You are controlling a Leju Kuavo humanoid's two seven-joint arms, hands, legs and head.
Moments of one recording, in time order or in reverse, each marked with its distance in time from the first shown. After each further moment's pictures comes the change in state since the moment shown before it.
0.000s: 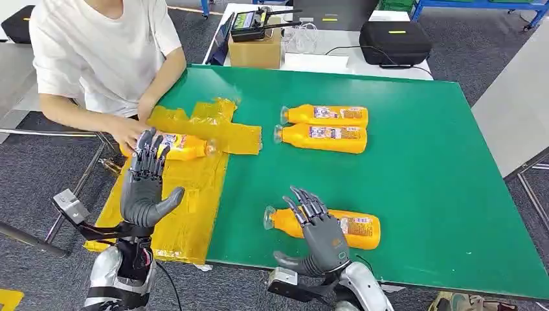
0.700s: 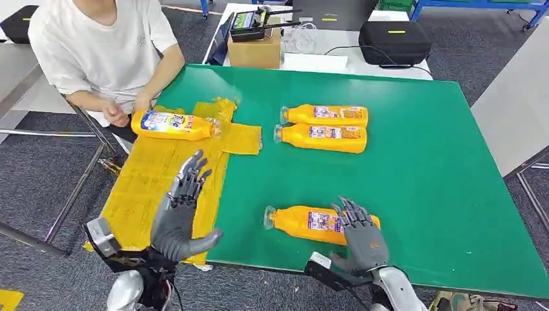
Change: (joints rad) left arm 0.155 -0.015 -0.242 -0.140 -0.130 -0.018 -0.017; right arm 0.056 -0.096 -0.177 0.018 0.128 0.129 0.199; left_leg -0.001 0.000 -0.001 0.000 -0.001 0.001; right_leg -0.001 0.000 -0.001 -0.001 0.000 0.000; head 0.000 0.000
